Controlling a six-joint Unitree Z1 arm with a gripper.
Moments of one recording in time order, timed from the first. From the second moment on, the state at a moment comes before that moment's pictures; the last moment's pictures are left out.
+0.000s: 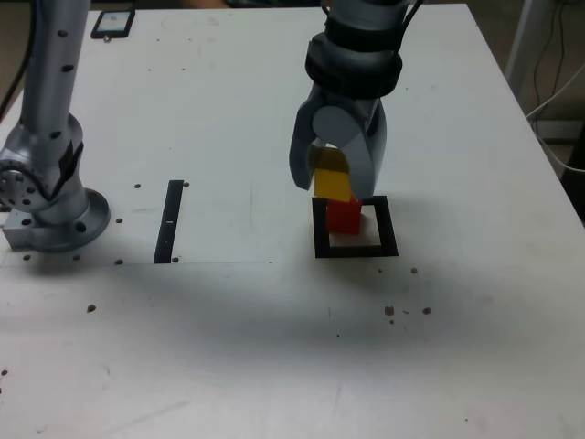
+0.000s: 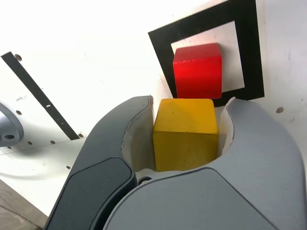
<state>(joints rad) -0.09 2.01 -1.65 1.39 0.02 0.23</state>
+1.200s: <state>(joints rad) -0.07 2.05 -1.63 1.34 0.04 0.27</state>
